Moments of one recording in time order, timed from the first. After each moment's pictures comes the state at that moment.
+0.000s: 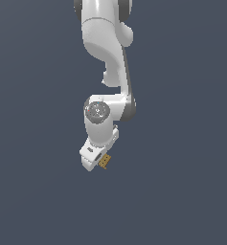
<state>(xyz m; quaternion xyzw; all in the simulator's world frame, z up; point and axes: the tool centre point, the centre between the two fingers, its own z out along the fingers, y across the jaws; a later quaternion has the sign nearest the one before) 0.064 -0.044 0.071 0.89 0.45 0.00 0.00</state>
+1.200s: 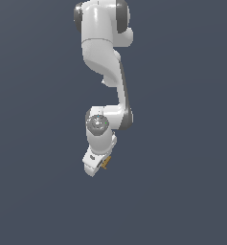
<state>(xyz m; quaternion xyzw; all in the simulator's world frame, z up) 0.066 -0.047 0.017 0.87 0.49 0.00 0.00</state>
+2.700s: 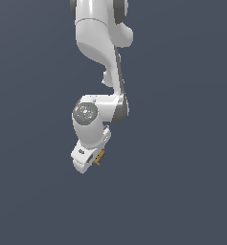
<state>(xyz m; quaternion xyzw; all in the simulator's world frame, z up) 0.070 -0.075 0.074 0.87 0.49 0.00 0.00</state>
